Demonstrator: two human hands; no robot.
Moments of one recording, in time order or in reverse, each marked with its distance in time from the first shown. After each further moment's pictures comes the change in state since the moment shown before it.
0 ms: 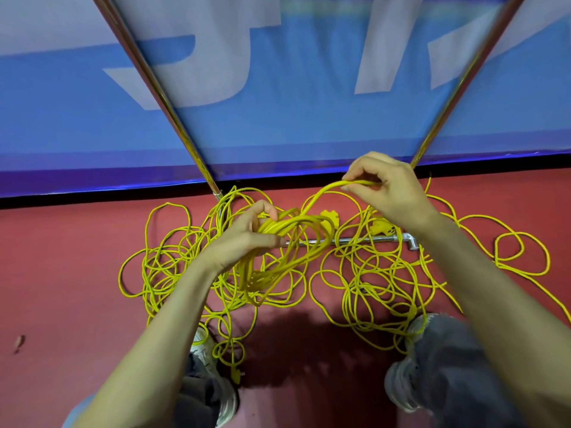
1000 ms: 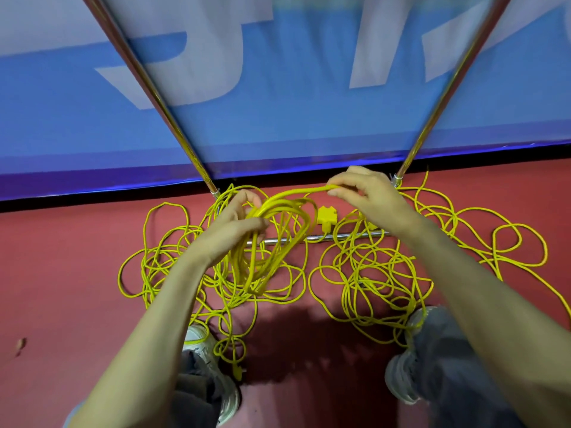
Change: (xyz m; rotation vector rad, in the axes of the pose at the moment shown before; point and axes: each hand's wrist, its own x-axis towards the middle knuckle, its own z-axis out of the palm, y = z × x) left_hand 0.001 0.005 -0.010 -0.042 0.113 0.001; right_hand -0.008 0.018 0.023 -0.021 -0.148 0.110
